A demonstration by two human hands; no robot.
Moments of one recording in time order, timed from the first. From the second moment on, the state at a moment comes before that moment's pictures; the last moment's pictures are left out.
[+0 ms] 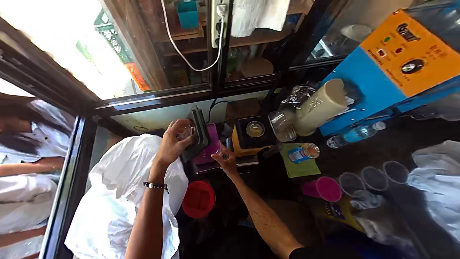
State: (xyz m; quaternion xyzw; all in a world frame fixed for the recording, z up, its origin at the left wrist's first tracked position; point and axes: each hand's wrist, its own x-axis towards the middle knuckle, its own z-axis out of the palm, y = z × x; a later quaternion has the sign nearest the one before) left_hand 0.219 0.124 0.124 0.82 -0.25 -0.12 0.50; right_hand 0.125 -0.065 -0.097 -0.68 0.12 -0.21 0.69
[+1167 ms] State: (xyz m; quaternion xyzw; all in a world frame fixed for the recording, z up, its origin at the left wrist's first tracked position) left_hand -0.029 -0.070 -0.060 0.72 -0.42 -0.24 0.49; right_hand 0.137 -0.463 0.148 -0.99 0.10 -0.01 0.08
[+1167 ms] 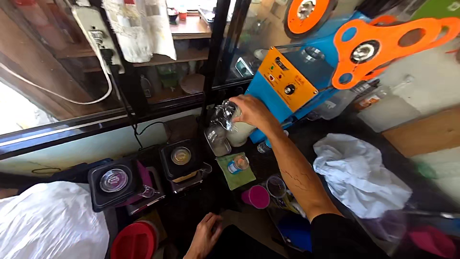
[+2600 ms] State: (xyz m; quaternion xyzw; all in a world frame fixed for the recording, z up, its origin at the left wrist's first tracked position) left_hand -0.062 -0.214 -0.113 0.62 -0.19 -0.47 0.61; right_hand -0.145 -0.345 0.014 -0.90 0.35 0.18 0.17
